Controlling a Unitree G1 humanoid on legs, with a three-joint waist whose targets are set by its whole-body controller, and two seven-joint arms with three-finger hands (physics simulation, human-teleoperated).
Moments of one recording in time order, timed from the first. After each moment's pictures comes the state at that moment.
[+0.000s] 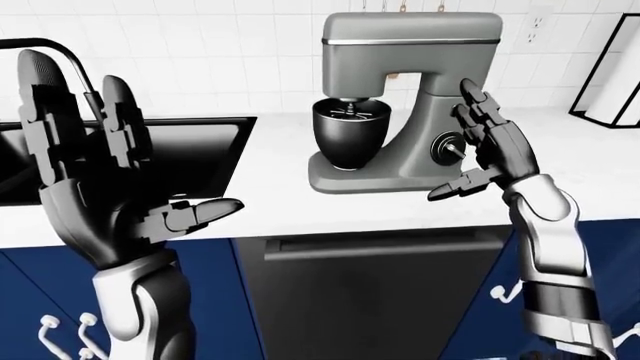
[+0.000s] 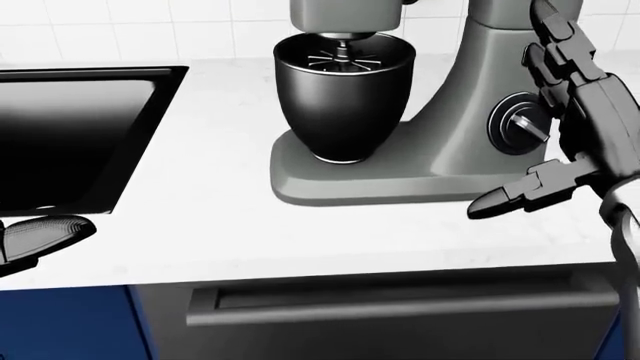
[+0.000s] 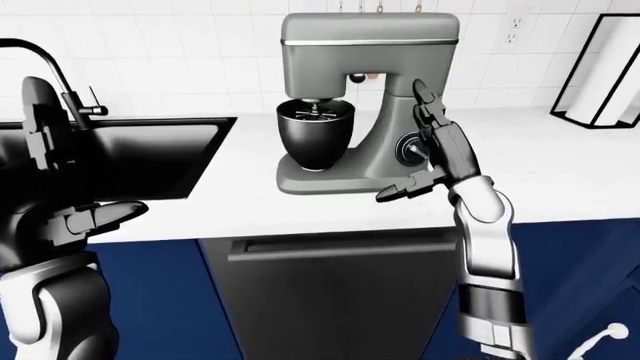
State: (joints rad) left arm -0.16 0.08 0.18 -0.64 -0.40 -0.03 0.16; right arm -0.51 -0.41 -0.26 0.14 0.00 0.10 0.39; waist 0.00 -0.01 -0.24
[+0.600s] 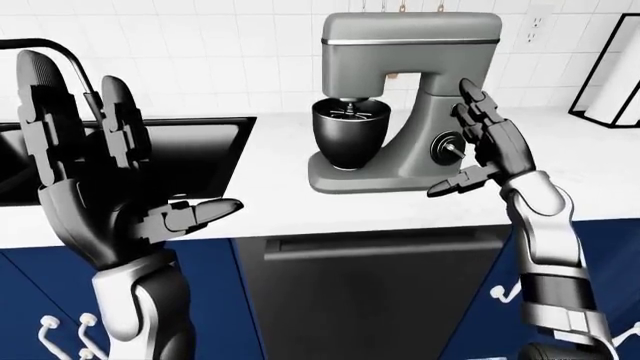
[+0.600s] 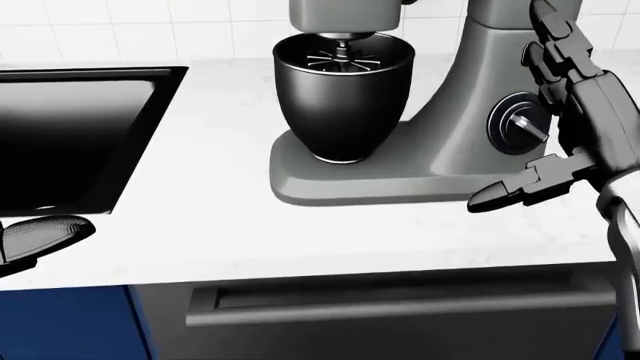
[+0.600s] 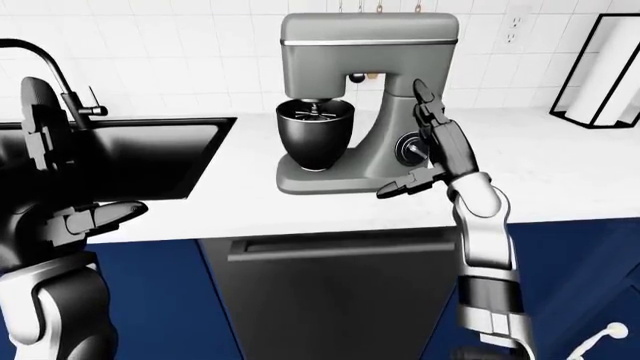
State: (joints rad) left arm -0.15 0.08 0.18 -0.64 -0.40 -0.03 0.16; right arm -0.55 -0.42 -0.25 0.25 -0.01 0.04 0.38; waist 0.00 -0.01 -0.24
